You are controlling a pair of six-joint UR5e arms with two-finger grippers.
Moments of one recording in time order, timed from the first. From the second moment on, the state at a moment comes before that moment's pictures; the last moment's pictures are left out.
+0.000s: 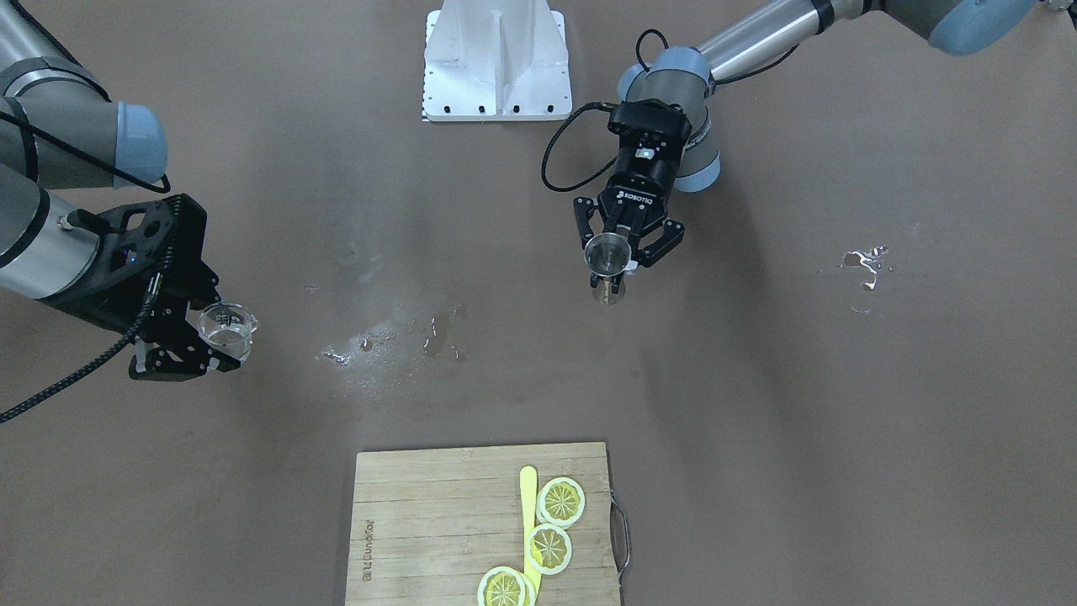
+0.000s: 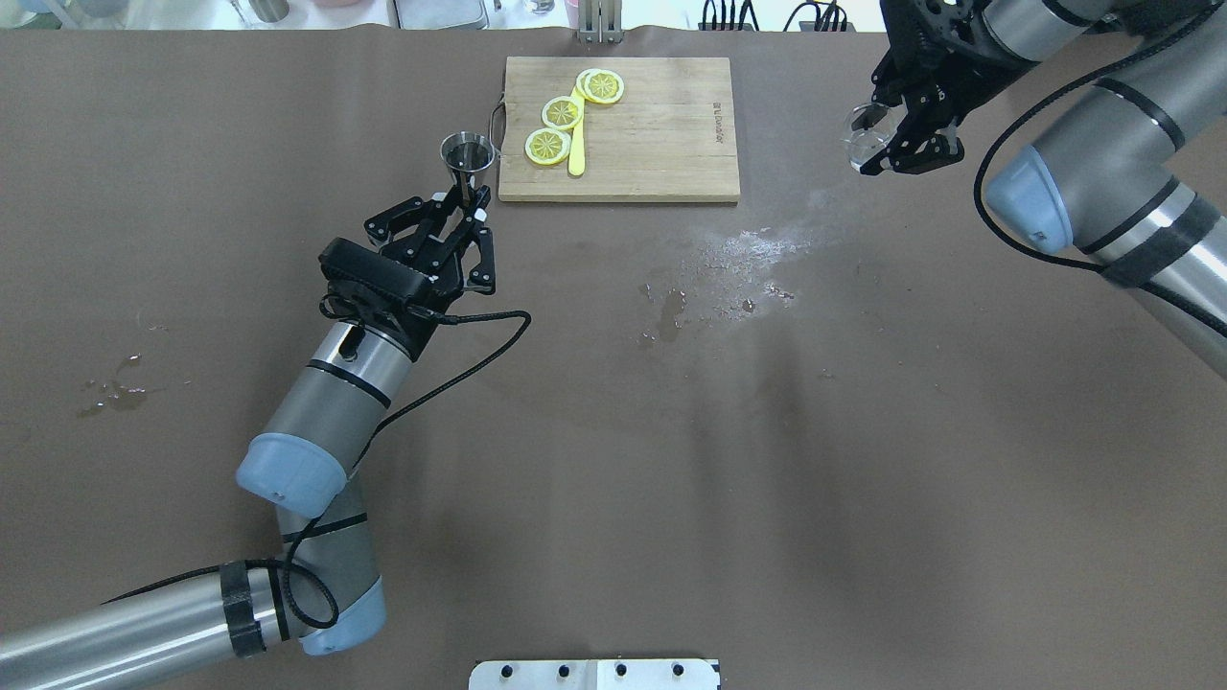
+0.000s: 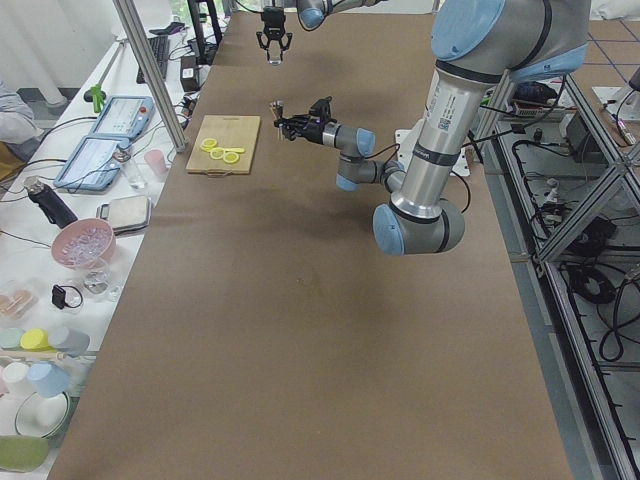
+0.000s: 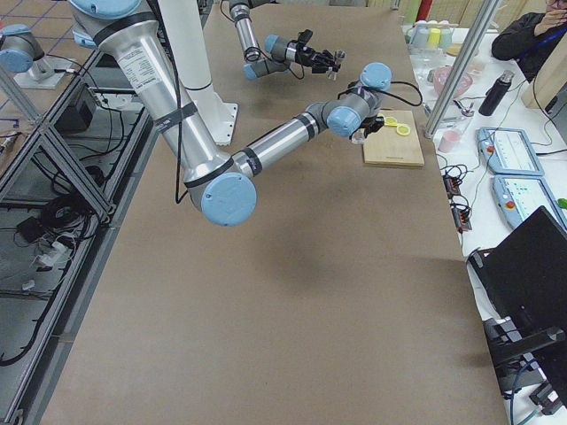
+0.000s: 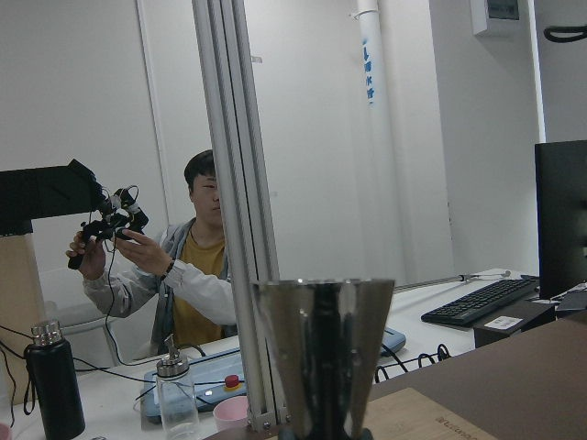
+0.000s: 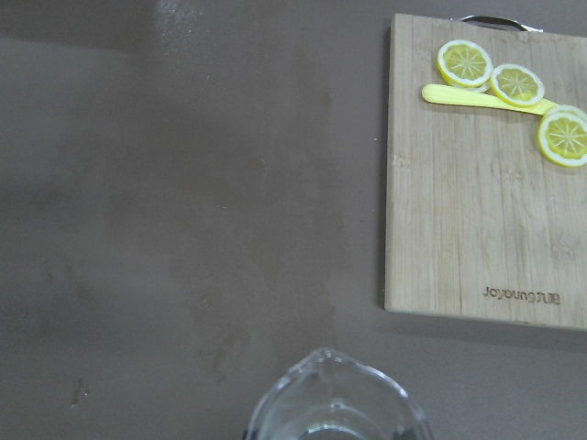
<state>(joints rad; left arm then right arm) -0.37 -2.06 -1.44 -3.15 -0.72 -0.34 1.08 -1.06 1.59 -1.26 2.46 -0.75</state>
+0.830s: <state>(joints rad) -0.37 -1.65 -1.56 -3.44 -0.73 -0.35 1.07 -1.25 1.53 -0.83 2.57 -0.65</state>
